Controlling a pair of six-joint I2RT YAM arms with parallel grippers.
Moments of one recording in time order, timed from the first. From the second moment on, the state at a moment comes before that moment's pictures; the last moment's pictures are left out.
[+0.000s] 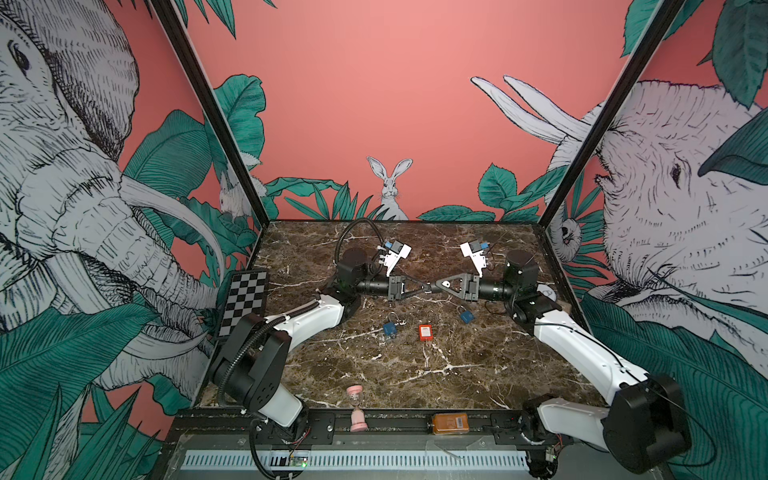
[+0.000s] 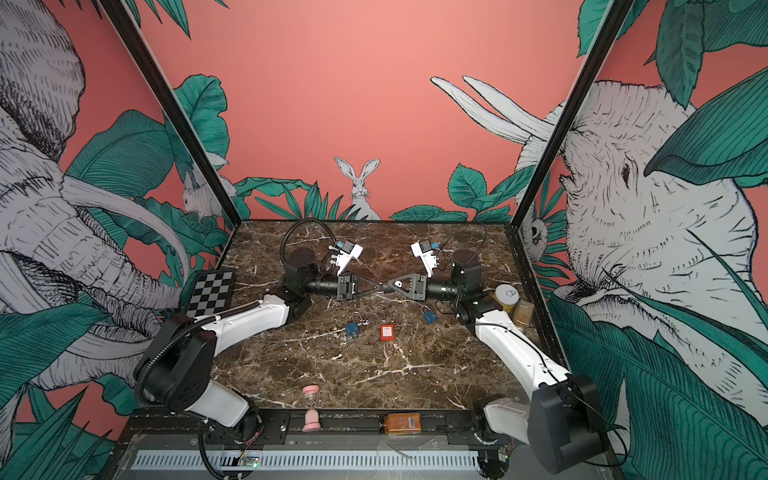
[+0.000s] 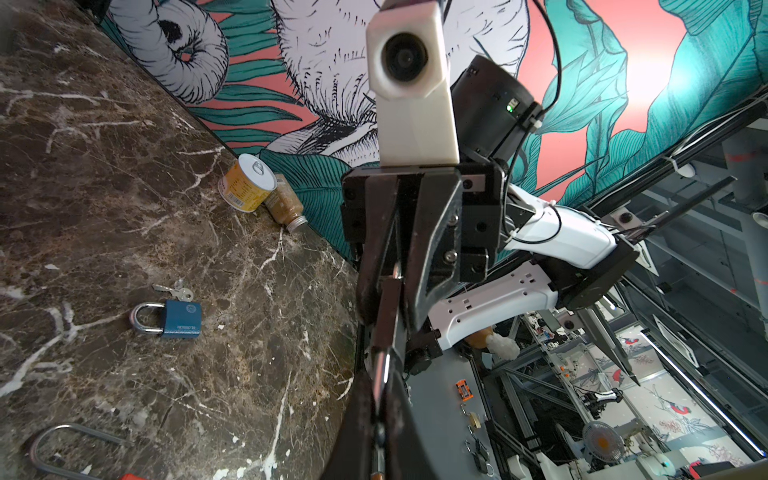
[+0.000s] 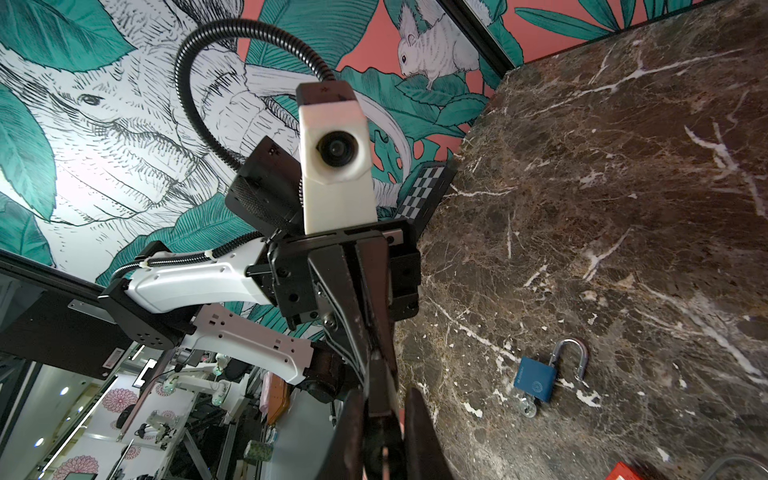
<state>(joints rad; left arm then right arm) -0.57 1.55 0.89 0.62 1.09 -0.77 0.33 1.21 0.81 0.16 -1.05 0.68</state>
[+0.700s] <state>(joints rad) -0.60 1.66 0.89 0.98 1.08 -1.03 0.33 1.22 0.79 0.23 -0.99 0.74</state>
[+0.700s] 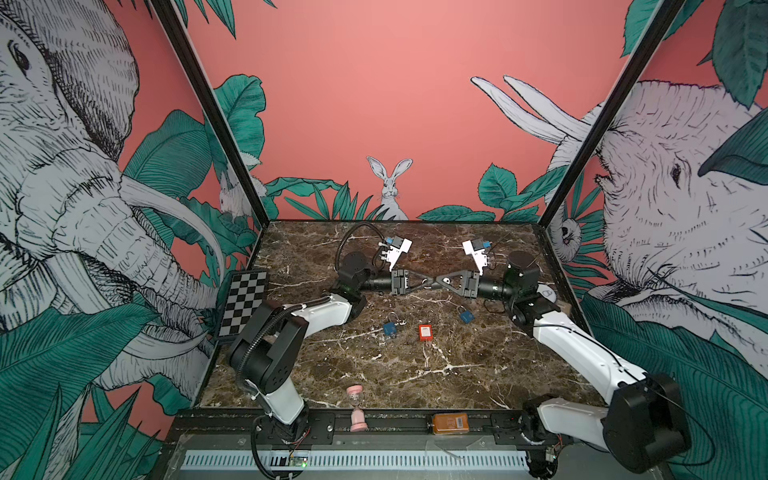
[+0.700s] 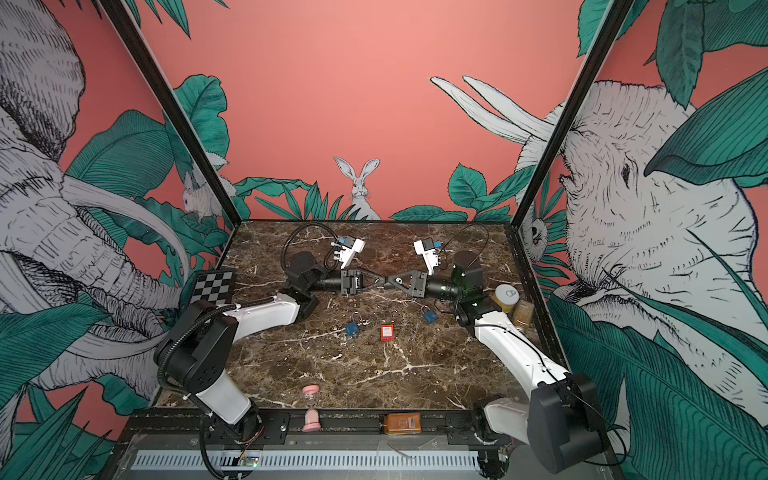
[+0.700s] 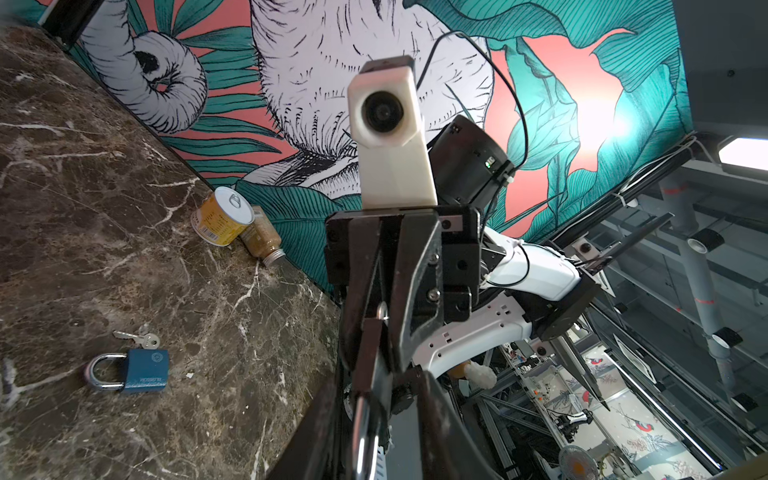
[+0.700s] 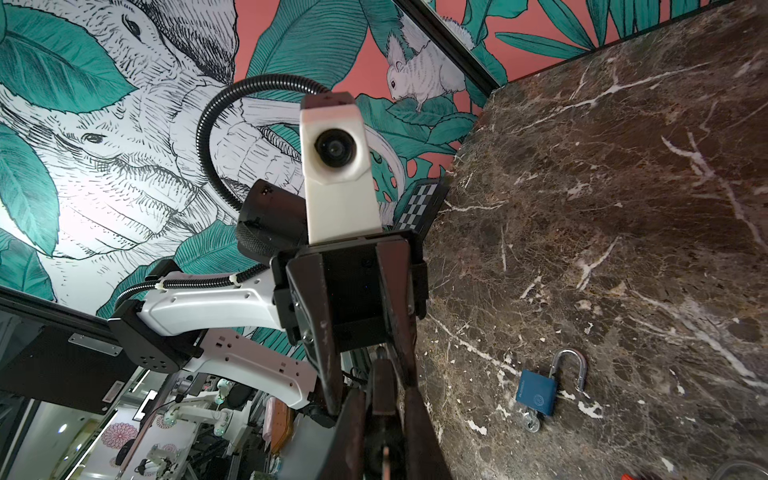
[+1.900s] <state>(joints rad) -0.63 1.71 0.91 0.98 1.05 -1.07 0.33 1.22 0.74 0.35 -0.90 0.77</state>
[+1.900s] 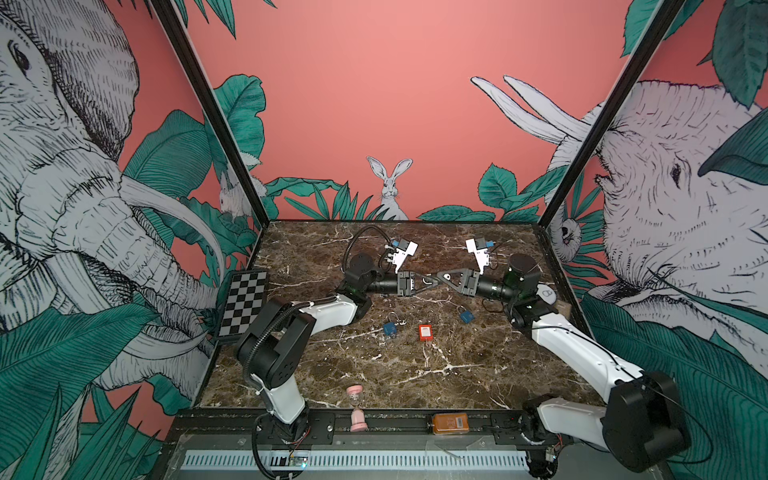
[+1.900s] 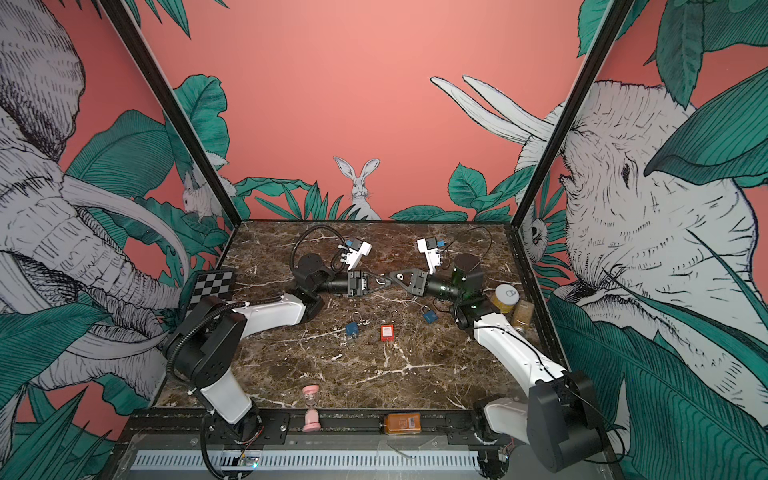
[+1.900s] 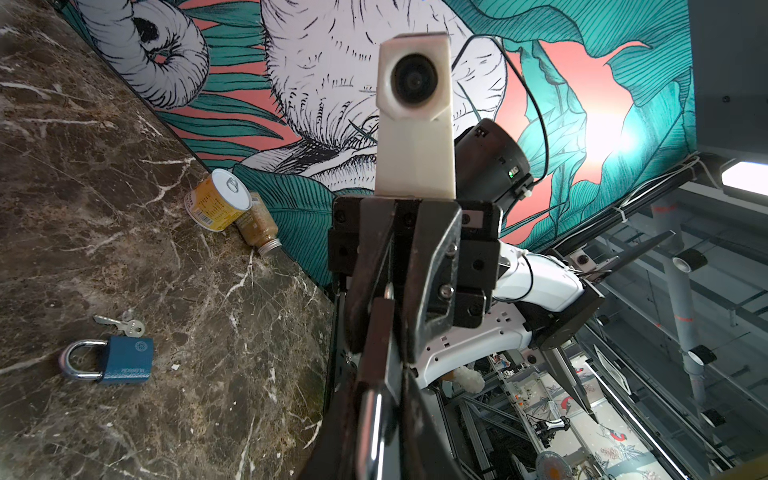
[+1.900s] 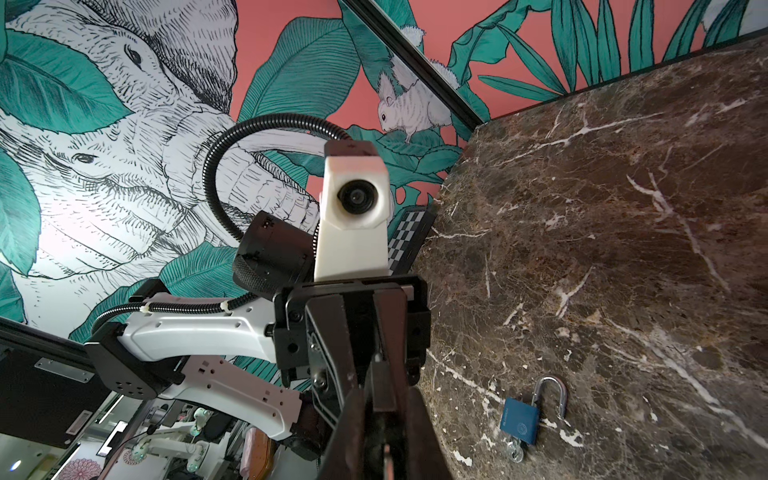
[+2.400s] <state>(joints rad) -0.63 1.71 0.92 0.96 1.03 -1.05 0.33 1.21 0.72 0.35 -0.89 0.75</state>
